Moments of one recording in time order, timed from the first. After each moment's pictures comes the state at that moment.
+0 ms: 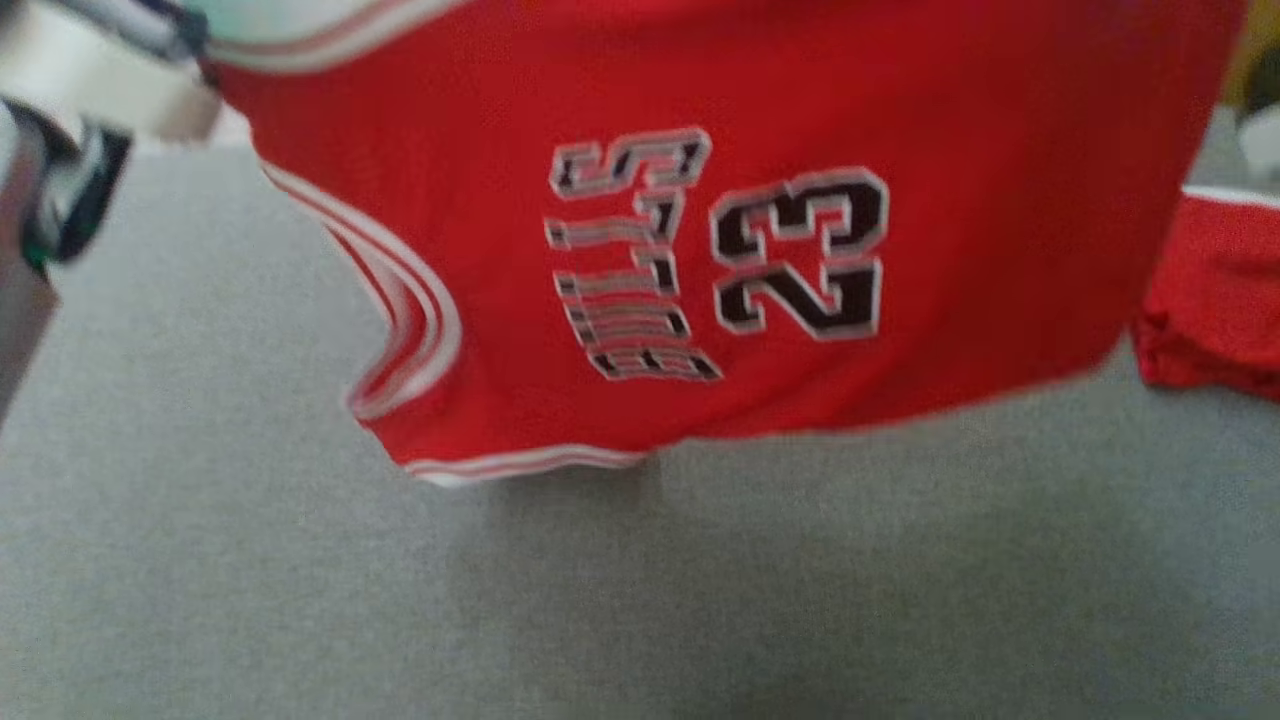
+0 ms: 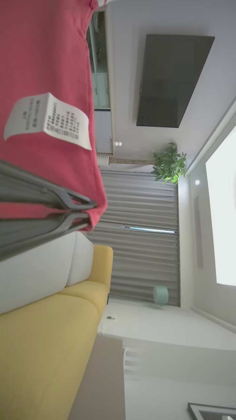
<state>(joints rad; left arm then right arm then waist) -1.06 0.64 -0.73 0.26 -0.57 -0.01 -0.15 -0.71 -0.55 0.24 0.11 0.61 0.13 0.06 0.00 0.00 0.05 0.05</state>
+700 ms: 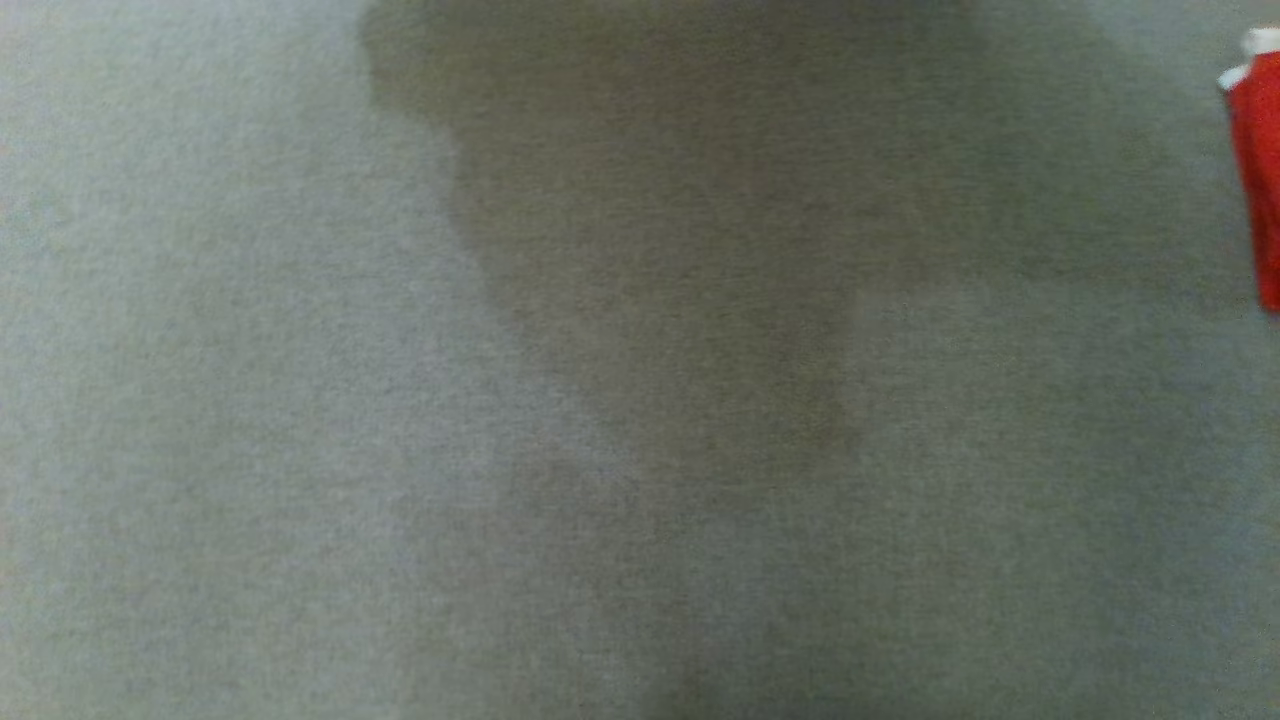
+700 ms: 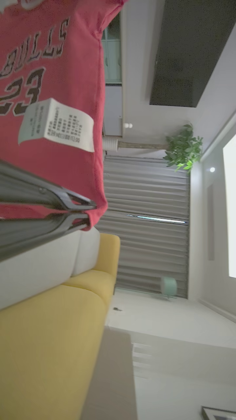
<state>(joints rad) -1.44 0.42 -0.61 0.55 -0.39 -0.06 -0.26 -1.31 -0.49 0.53 0.71 0.56 0.13 -0.25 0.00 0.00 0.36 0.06</state>
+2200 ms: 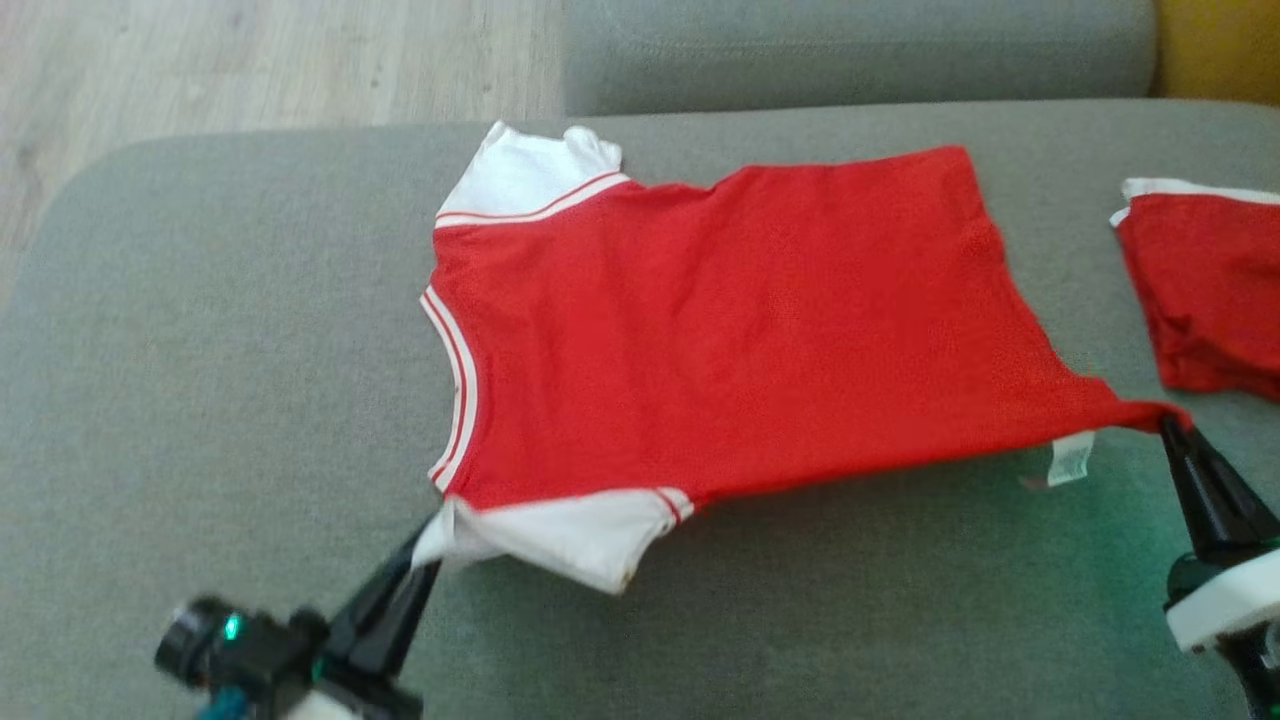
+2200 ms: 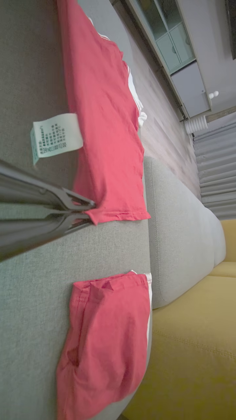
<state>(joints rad) 0.01 0.59 -0.65 -0.10 -0.51 0.07 -0.18 -0.01 -0.56 0.24 0.29 0.67 0.13 -0.19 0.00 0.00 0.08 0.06</state>
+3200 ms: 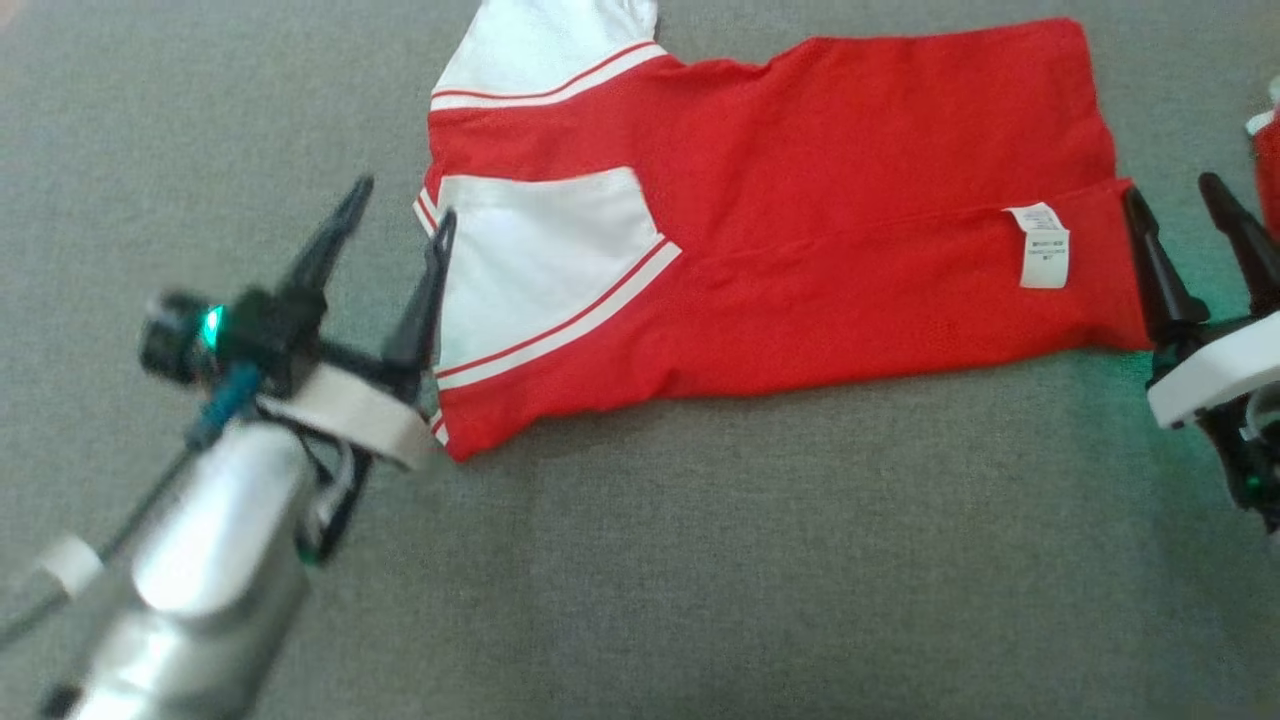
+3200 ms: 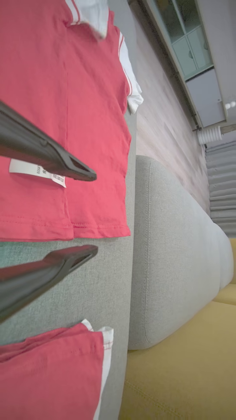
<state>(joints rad) -0.62 0.39 -0.65 0.41 -0.45 -0.02 -0.22 -0.48 -0.56 0.38 0.49 0.63 0.13 -0.17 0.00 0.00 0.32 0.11</state>
